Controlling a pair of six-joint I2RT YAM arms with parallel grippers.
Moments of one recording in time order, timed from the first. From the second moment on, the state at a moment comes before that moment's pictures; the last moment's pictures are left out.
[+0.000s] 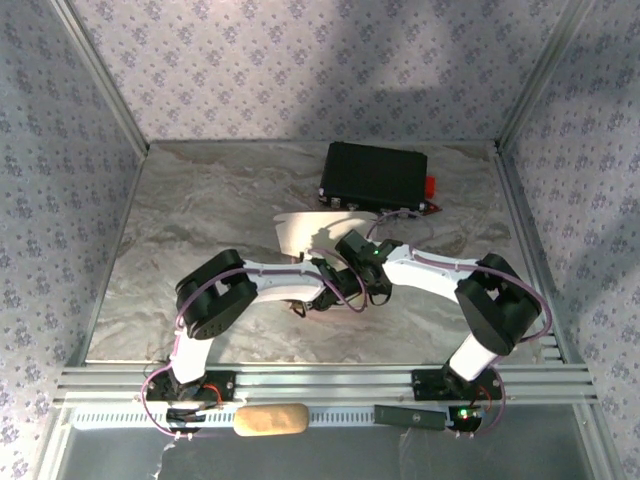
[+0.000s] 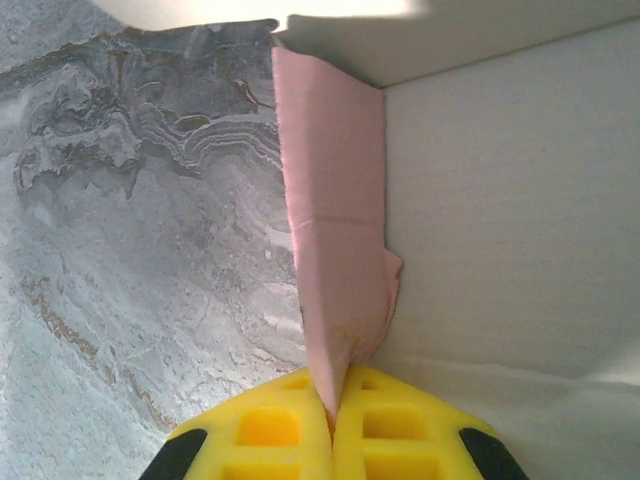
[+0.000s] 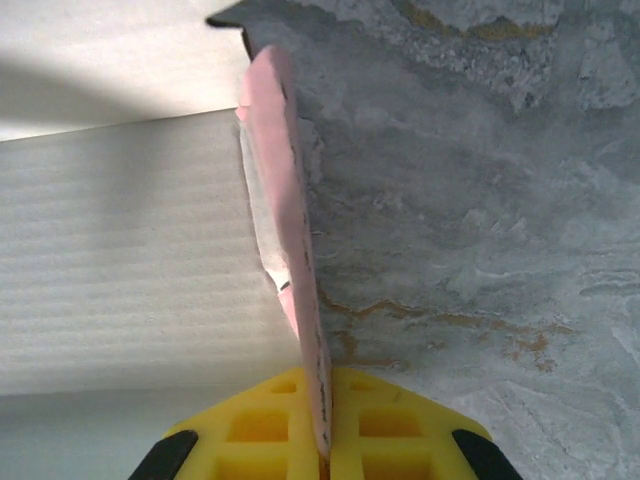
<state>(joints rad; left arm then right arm) -1.11 1.98 1.24 -0.98 -0.69 -0.98 0.78 1.62 0.94 -0.67 0.17 0.90</state>
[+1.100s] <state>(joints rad) -1.13 1.97 1.21 -0.95 -0.73 -0.94 0.78 1.61 0.90 -0.64 0.18 0.93</state>
